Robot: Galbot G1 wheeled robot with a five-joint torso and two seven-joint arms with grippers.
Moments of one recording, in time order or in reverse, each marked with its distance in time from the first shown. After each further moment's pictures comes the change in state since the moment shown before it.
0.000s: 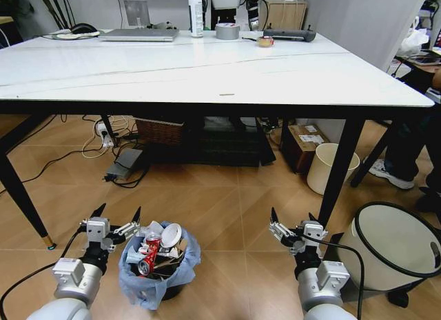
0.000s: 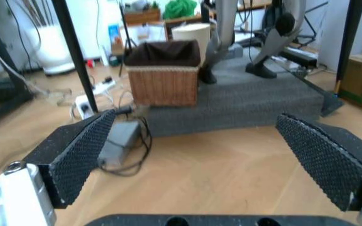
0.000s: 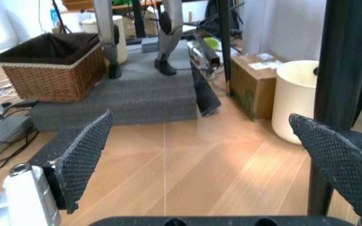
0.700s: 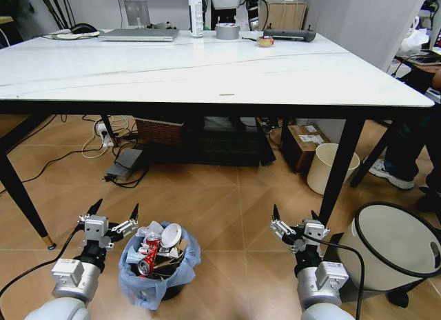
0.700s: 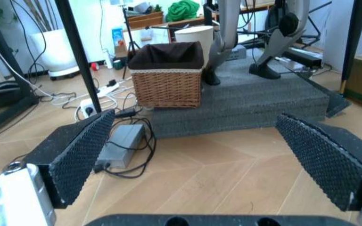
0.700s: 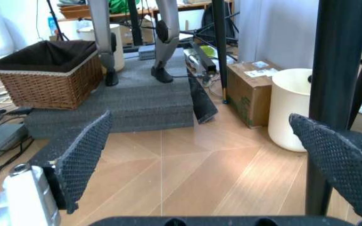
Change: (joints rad) left arm 0.000 -0.001 0.002 0.003 0.007 0.000 -0.010; right arm 0.001 0.009 0.003 -0.010 -0.016 0.025 0.000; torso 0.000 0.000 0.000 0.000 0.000
